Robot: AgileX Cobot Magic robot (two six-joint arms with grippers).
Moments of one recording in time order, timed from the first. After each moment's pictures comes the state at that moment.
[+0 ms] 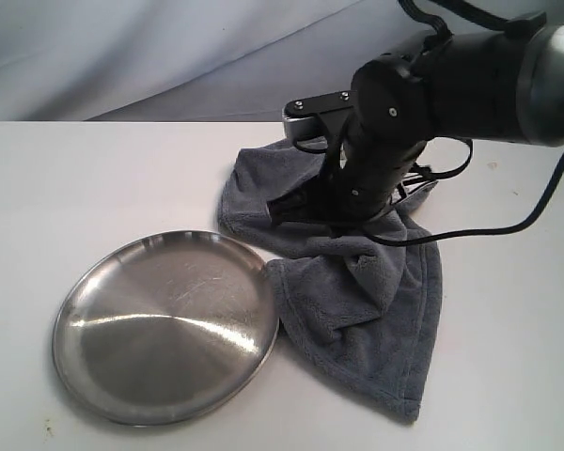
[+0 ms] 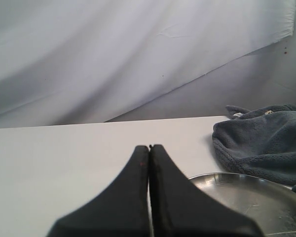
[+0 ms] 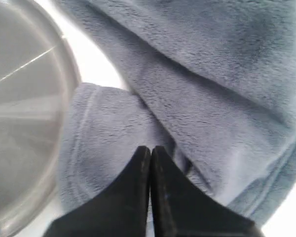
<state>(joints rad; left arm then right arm) -0.13 0.00 0.00 -0.12 0.13 0.11 0.77 1.84 -1.35 -0.17 0.80 0.41</state>
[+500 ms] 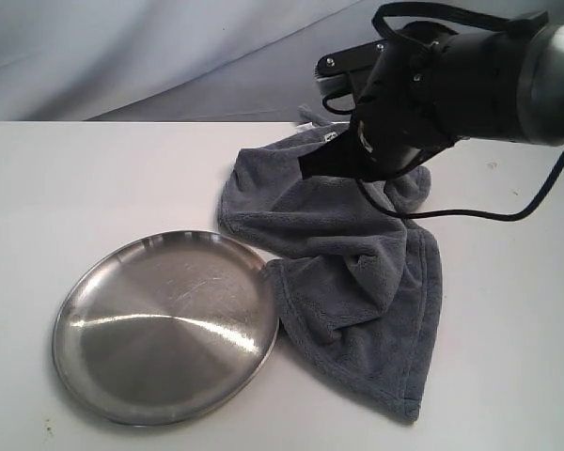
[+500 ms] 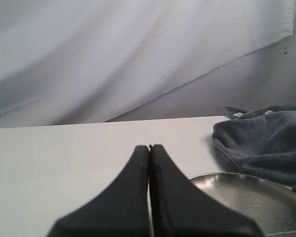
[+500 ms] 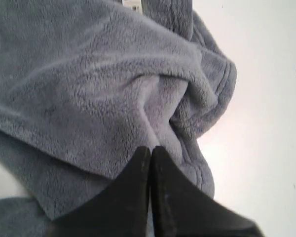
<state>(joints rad) -0.13 0.00 0.00 -0.12 0.13 0.11 0.77 1.84 -1.35 -0.72 0.74 0.88</state>
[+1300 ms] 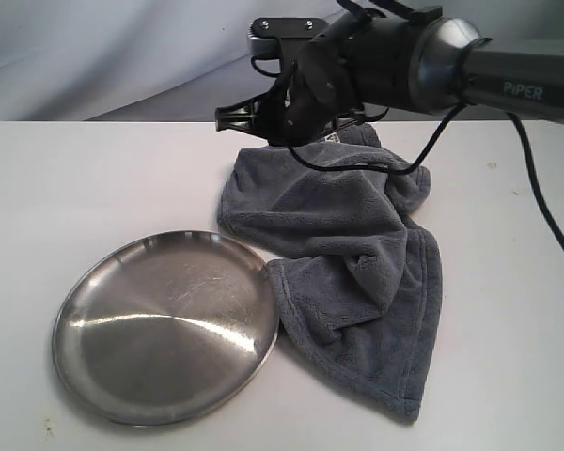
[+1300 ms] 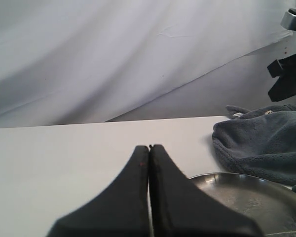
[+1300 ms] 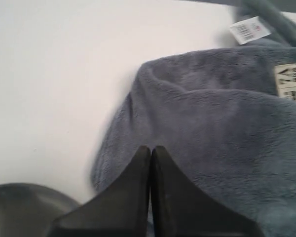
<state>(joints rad) -0.13 0.00 0.00 -0.12 0.13 0.11 0.74 2.11 -1.72 -0.26 0.54 0.55</state>
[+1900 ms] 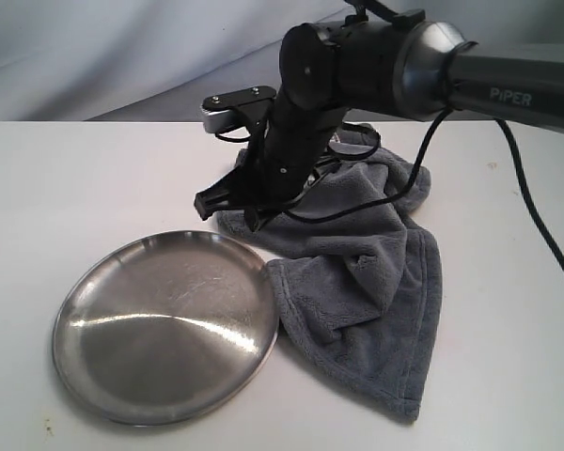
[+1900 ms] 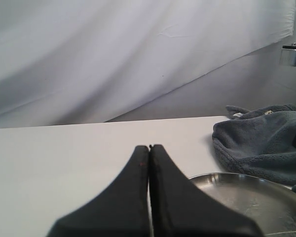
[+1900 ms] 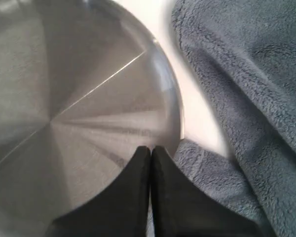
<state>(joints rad) -0.13 0.00 0.00 -0.12 0.13 0.11 0.79 2.10 -1.72 0.15 0.94 -0.03</state>
